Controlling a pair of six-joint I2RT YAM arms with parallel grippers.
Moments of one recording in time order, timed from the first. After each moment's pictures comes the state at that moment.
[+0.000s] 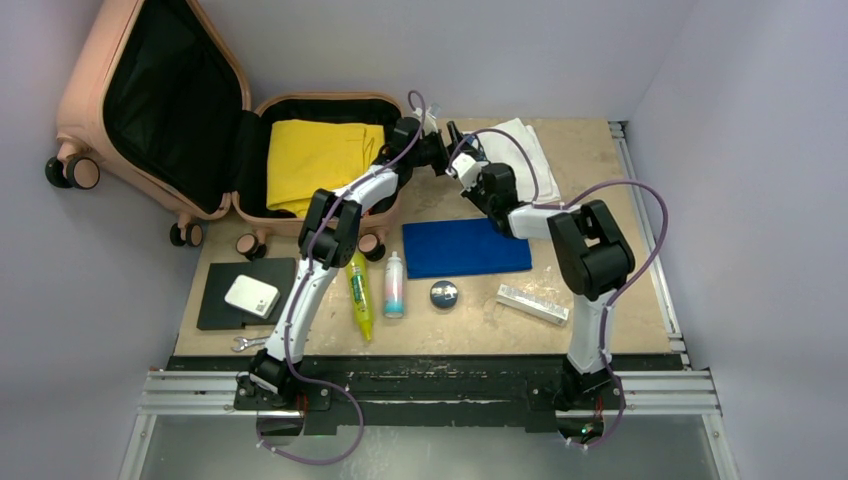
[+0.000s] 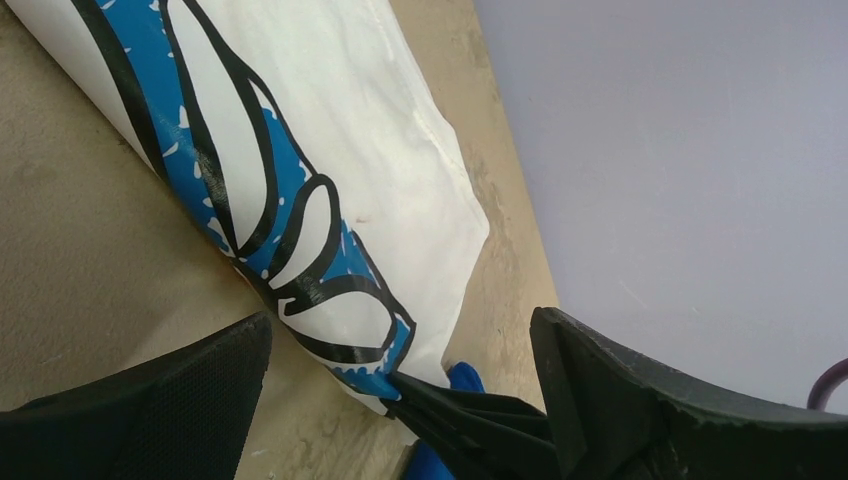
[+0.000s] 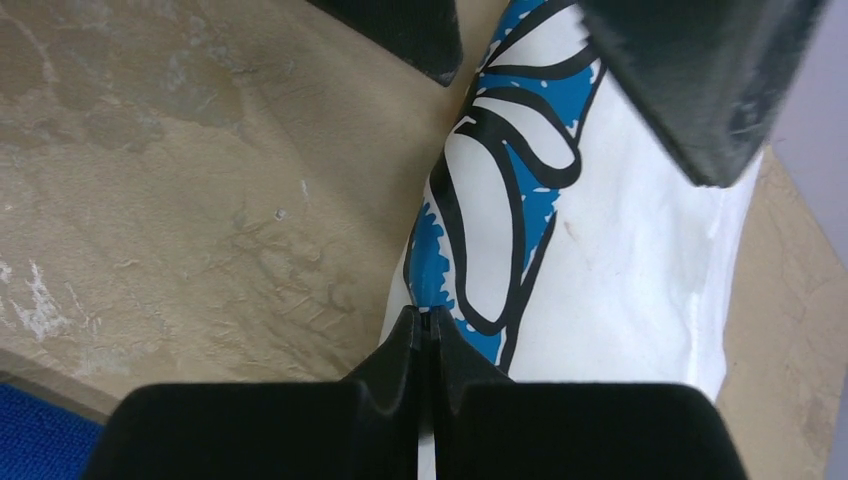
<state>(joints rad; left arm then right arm) -0.44 2.67 2.20 0.22 0.64 -0.90 0.39 2.01 1.13 0.35 0.12 -0.55</state>
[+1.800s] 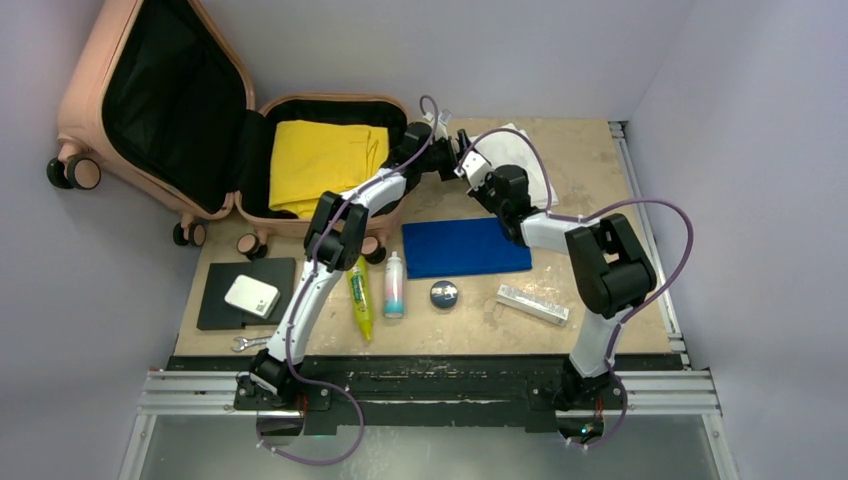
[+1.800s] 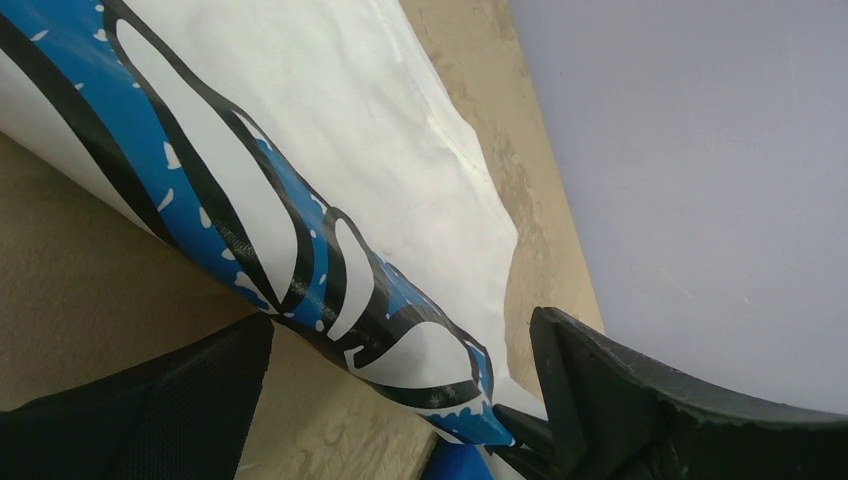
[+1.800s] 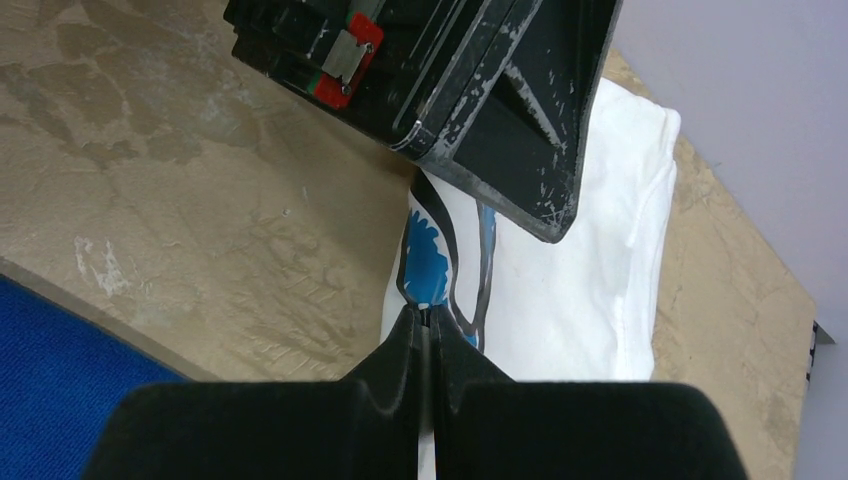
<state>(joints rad) -0.49 2.69 2.21 0.17 0.59 -0.82 0.38 1.85 1.00 0.43 0.06 -0.54</state>
